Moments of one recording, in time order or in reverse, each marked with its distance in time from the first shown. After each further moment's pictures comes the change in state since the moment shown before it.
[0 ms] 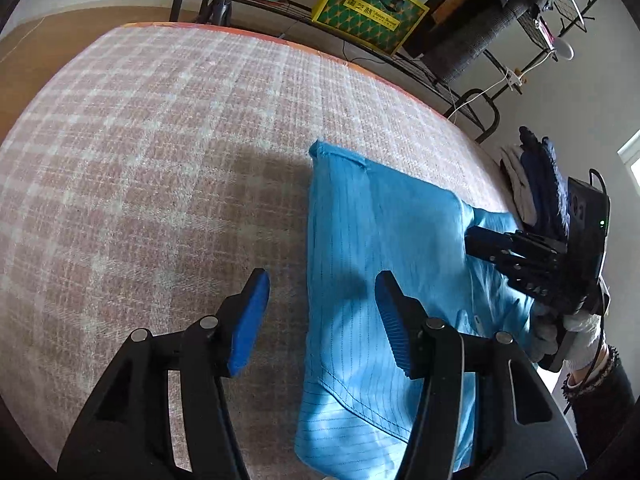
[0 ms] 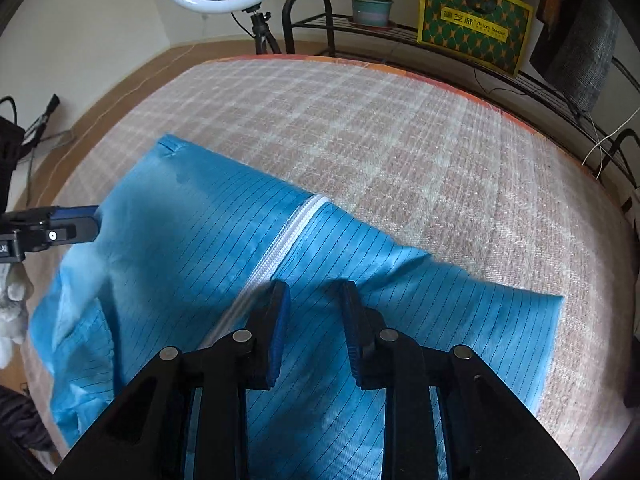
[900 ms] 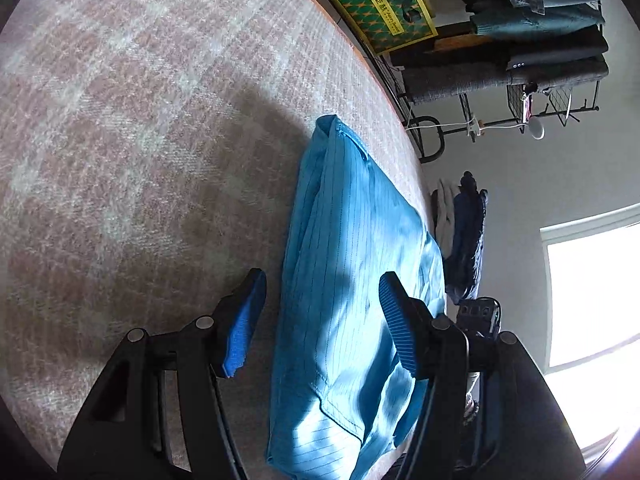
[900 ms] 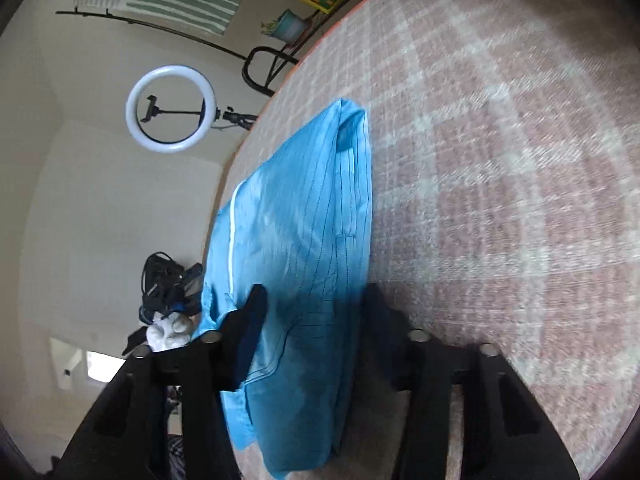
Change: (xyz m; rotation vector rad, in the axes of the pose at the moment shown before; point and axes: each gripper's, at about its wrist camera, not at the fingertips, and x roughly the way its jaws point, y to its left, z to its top) left arm 0.030 0.066 0.002 -0.331 0.137 -0.410; right arm -0.051 -0.155 -0.143 0.662 -0.083 0.599
